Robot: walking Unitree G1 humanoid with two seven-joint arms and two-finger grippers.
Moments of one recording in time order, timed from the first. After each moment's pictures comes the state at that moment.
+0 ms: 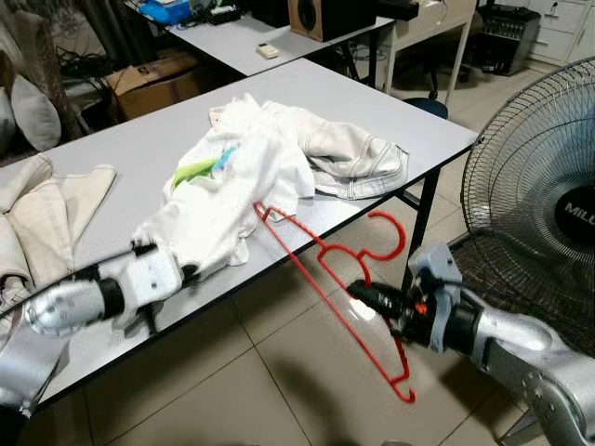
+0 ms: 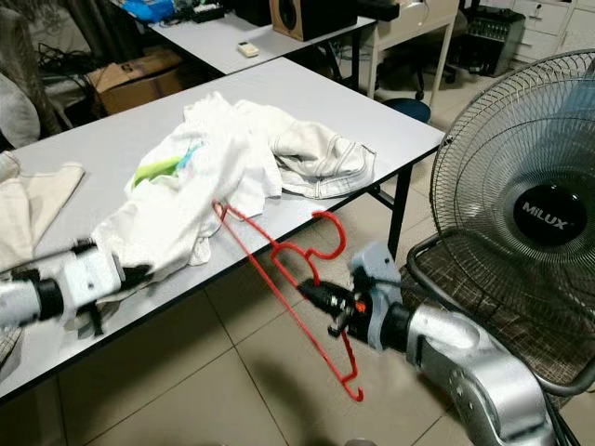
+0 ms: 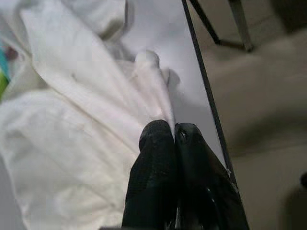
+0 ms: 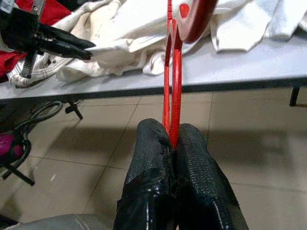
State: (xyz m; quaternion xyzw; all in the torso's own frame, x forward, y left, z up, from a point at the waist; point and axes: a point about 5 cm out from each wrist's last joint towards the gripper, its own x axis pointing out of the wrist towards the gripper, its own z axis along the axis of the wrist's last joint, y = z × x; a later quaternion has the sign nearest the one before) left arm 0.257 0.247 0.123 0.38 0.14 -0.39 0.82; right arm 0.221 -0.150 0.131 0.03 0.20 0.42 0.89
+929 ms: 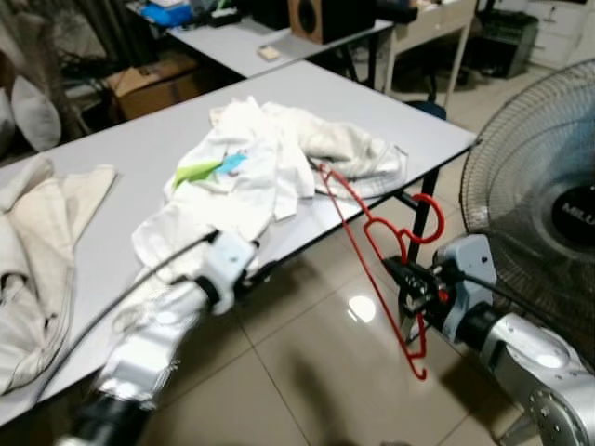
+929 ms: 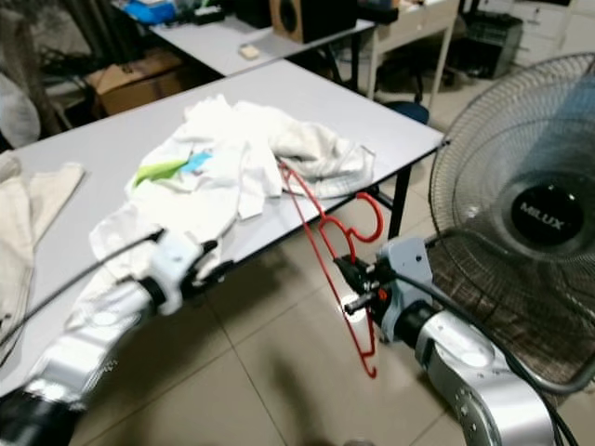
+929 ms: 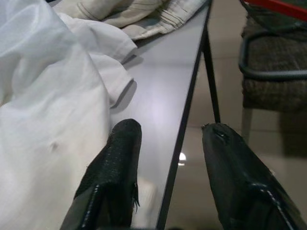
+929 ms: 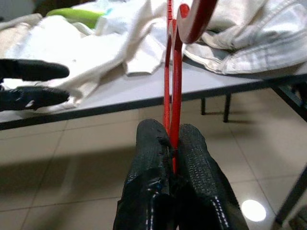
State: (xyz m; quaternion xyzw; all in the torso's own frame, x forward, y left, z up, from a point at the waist) left arm 0.285 0.137 0.094 0.17 0.10 -0.30 0.94; right arm 0.222 -0.167 0.137 -0.01 0.14 0.25 0.96
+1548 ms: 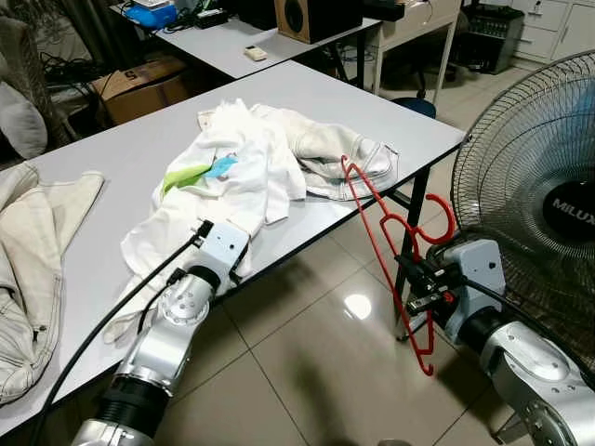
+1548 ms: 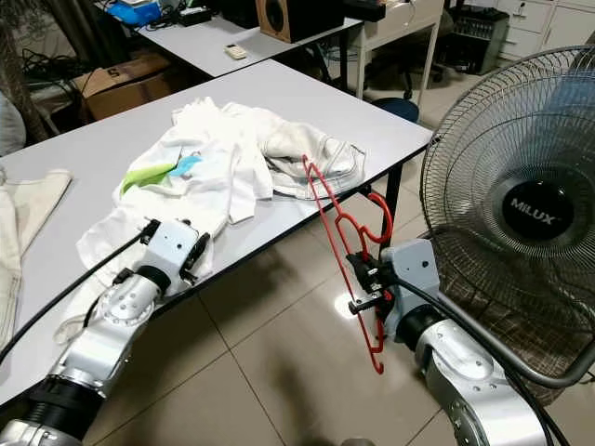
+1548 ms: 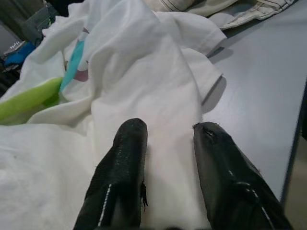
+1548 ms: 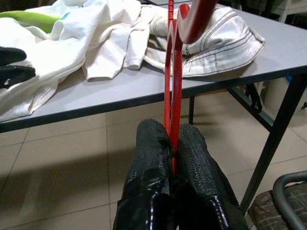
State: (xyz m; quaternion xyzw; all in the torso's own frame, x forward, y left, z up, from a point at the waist) left arm 0.304 0.152 0.087 0.23 0.07 -0.14 0.96; right arm 0.218 -0.170 0.138 -0.03 0.12 0.19 0.97
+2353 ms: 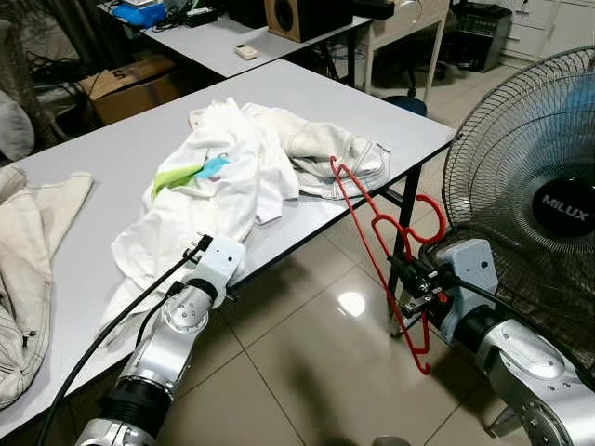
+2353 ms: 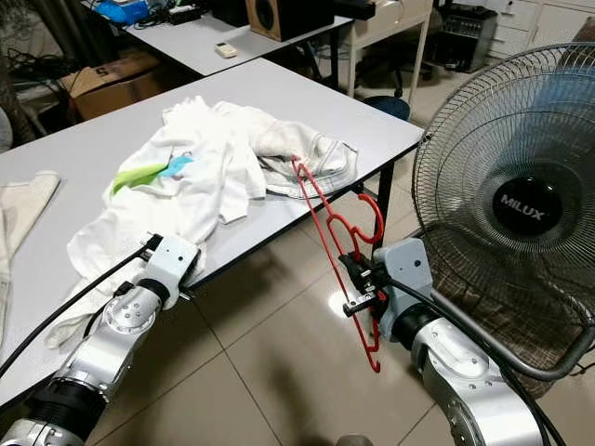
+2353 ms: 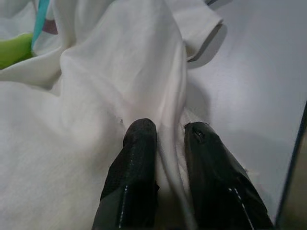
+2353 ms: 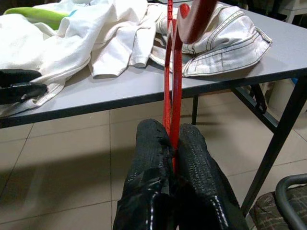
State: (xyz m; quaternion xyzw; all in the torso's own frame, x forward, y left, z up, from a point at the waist) left arm 0.301 0.163 0.063 0.25 0.13 -0.12 0.95; right arm 0.219 -0.164 0.138 -0.04 0.12 0.22 0.97
